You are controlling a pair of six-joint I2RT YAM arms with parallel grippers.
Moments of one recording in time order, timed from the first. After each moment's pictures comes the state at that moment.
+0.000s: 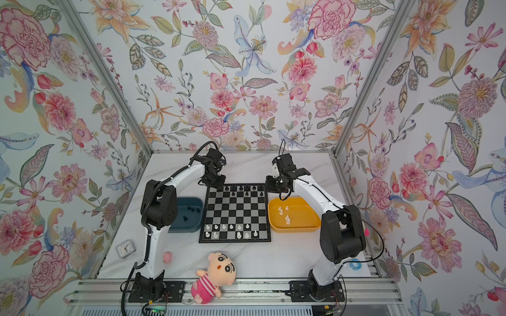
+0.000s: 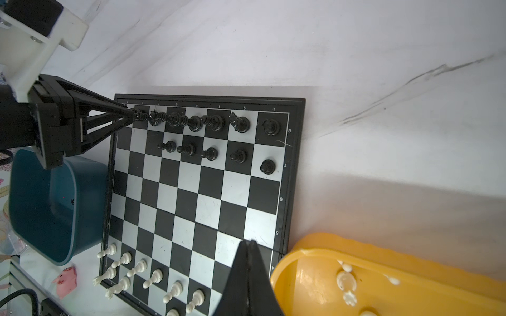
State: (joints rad) left arm -0.40 2.25 1.91 -0.94 0.06 -0.03; right arm 0.36 1.69 1.34 -0.65 -0.25 0.33
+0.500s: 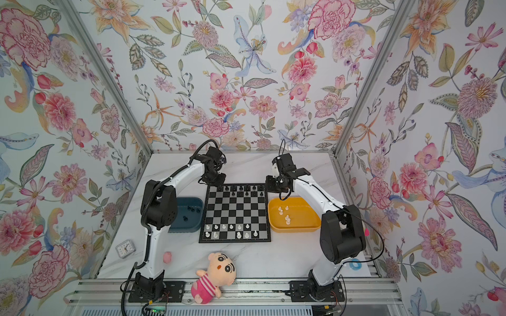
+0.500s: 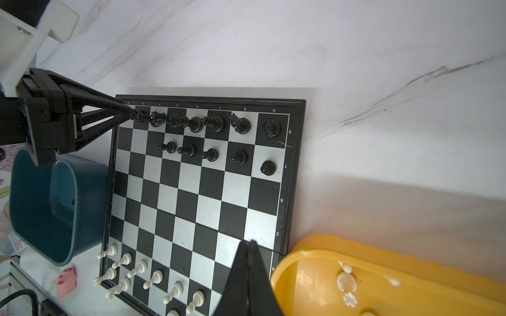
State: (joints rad) left arm -0.40 2.25 1.94 -0.95 0.05 -0.03; right arm 0.36 1.69 1.34 -0.65 -0.25 0.33
